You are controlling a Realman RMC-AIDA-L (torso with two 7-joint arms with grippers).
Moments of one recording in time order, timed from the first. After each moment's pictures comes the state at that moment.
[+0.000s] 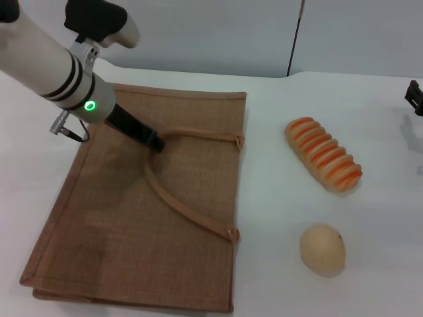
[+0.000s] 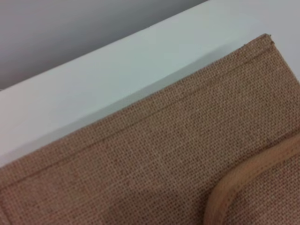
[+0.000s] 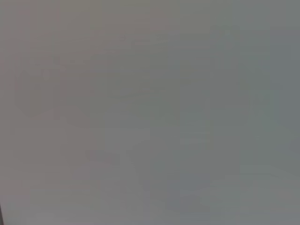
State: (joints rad) left arm -0.96 -1.97 1.04 0.53 -0.52 -1.07 0.74; right arm 0.78 2.03 -0.70 0.05 2.63 0.65 -2.96
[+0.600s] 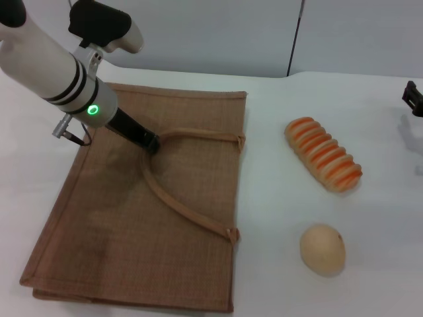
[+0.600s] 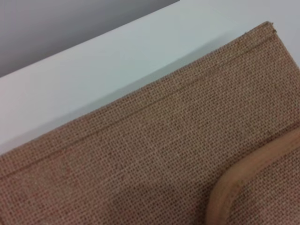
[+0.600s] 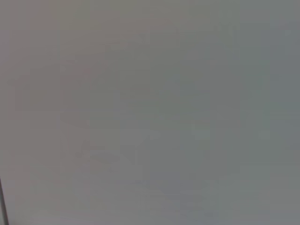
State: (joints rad) left arm -0.98 -1.97 1.04 0.49 -0.51 -1.05 0.74; right arm 0.79 2.03 -0.70 0.06 2.63 0.65 -2.96
